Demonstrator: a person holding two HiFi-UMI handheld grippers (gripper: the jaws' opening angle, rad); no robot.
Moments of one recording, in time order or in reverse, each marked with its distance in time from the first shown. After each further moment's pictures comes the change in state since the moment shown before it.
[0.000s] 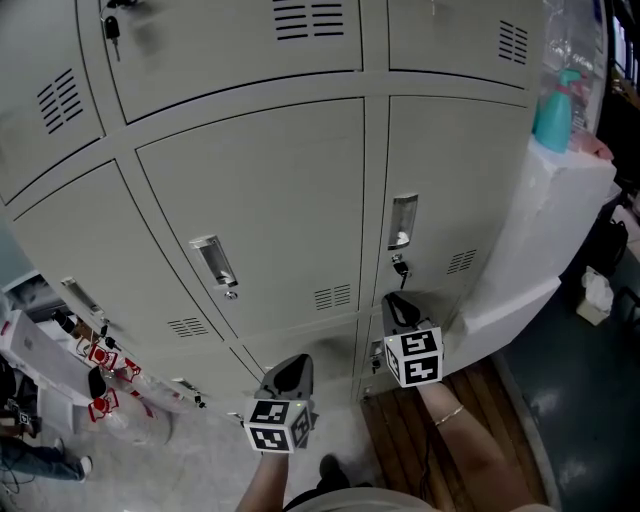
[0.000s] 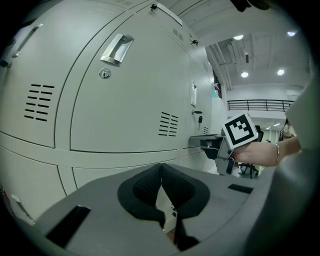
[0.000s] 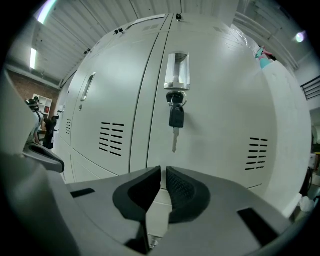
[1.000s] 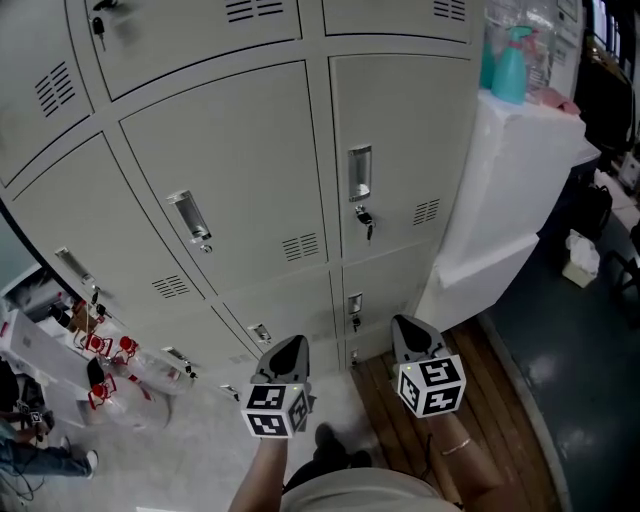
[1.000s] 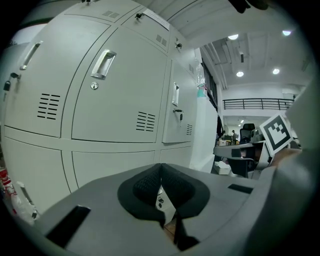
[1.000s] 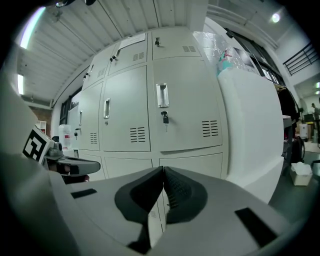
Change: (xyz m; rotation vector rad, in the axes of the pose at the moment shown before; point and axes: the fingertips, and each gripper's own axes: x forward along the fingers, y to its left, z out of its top) left arm -0.051 -0.071 -0.029 0.024 0.001 -0.030; right arm -0.178 0.016 -0.059 0.206 0.027 -0.008
